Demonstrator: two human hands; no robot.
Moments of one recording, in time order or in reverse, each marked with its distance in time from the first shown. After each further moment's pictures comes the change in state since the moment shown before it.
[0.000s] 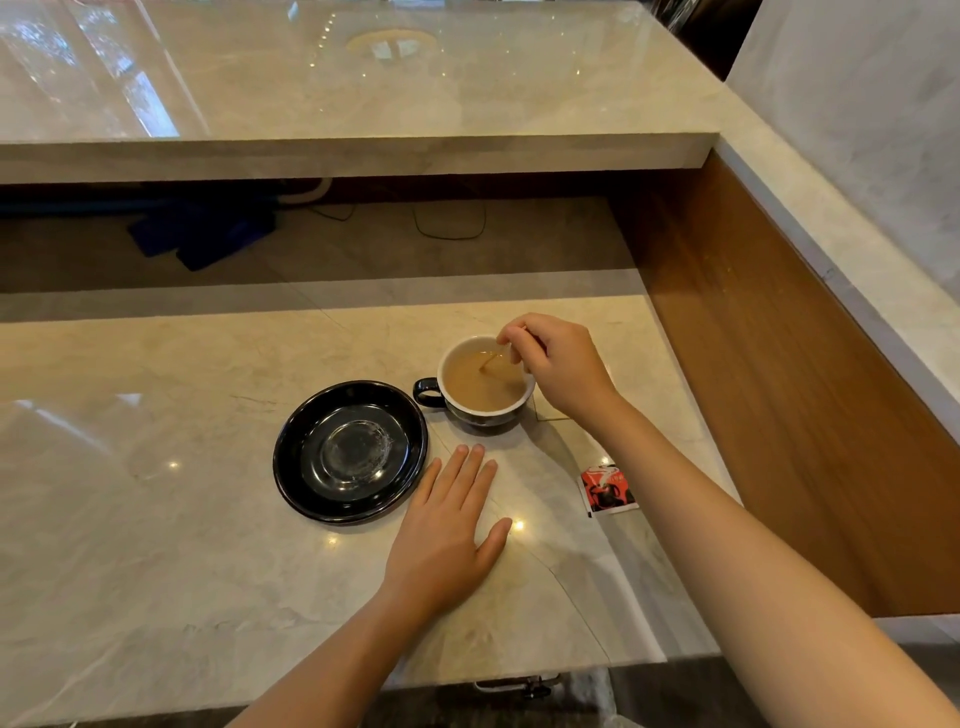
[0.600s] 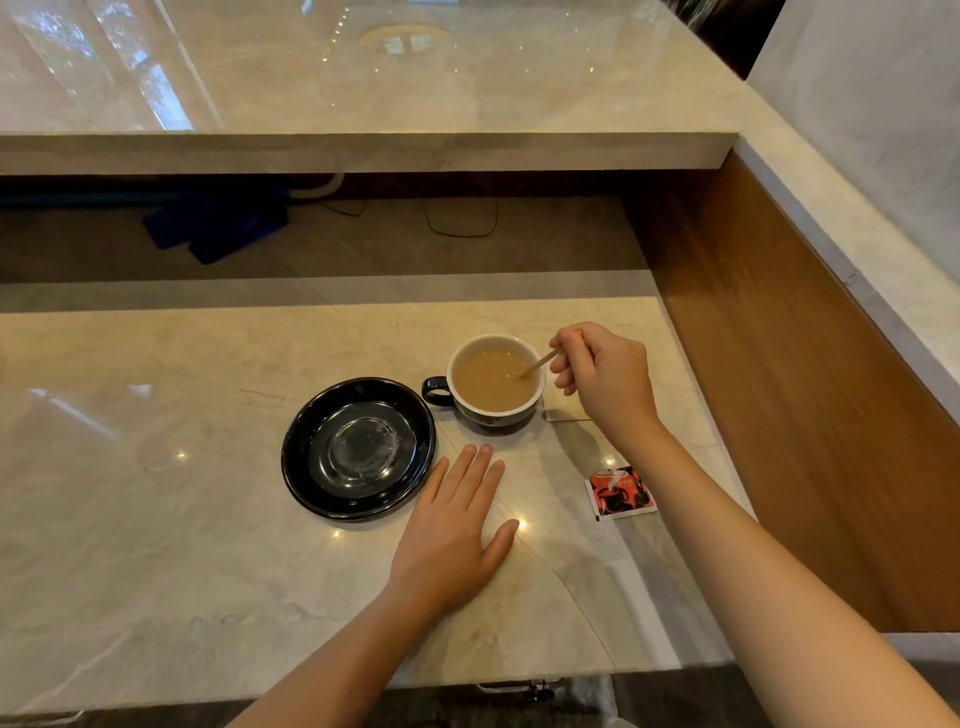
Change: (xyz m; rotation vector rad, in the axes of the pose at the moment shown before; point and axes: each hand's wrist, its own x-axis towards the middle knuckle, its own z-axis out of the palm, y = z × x) left_hand 0.000 0.000 -0.002 -0.002 -0.023 -0.006; right_hand -0.019 0.020 -0.009 0.071 0.213 0.121
